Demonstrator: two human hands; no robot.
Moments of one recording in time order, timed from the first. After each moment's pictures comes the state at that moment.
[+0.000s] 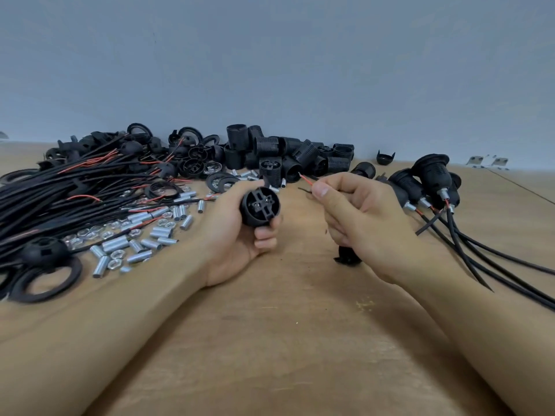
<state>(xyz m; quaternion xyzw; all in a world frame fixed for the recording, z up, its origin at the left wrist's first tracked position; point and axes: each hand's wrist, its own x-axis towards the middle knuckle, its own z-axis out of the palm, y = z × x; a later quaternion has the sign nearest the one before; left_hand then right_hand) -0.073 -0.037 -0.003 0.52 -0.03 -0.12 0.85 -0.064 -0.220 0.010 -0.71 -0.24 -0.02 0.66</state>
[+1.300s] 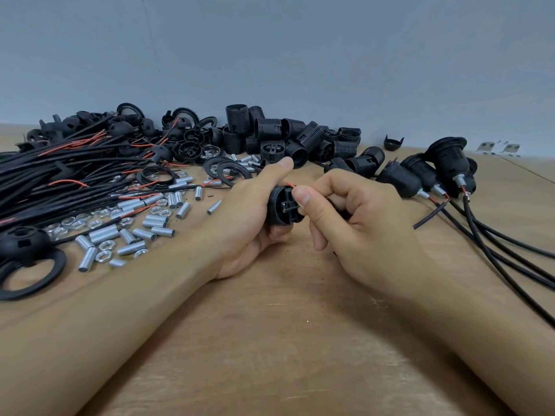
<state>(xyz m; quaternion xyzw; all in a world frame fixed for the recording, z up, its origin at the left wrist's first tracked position) -0.063 -0.049 -0.009 0.61 -0.03 -0.06 0.79 -0.085 -0.201 0.003 -0.79 -0.33 -0.18 0.49</state>
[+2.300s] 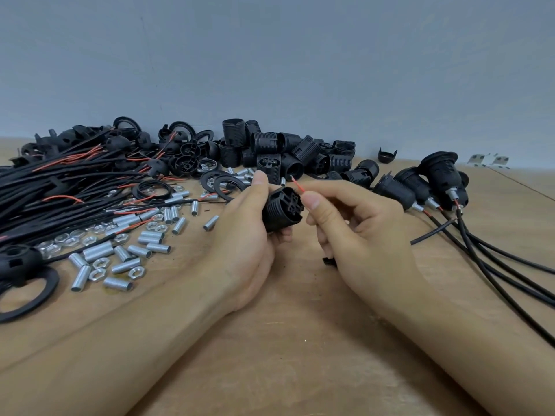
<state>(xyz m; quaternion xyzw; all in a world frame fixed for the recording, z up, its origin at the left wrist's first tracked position) -0.074 -0.065 -0.010 0.53 0.00 0.06 0.85 -0.079 -0.196 -0.004 -0.73 -0.27 -0.19 0.59</state>
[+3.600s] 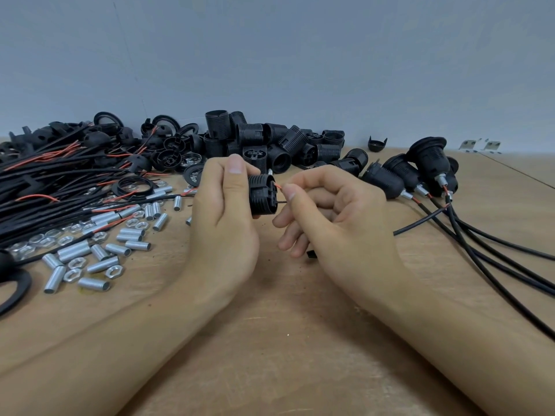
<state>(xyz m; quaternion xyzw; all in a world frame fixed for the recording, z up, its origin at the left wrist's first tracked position) -0.081 -0.067 -0.017 0.71 -0.05 0.34 0.61 -0.086 -0.194 0.000 -0.70 -0.22 -0.11 0.67</state>
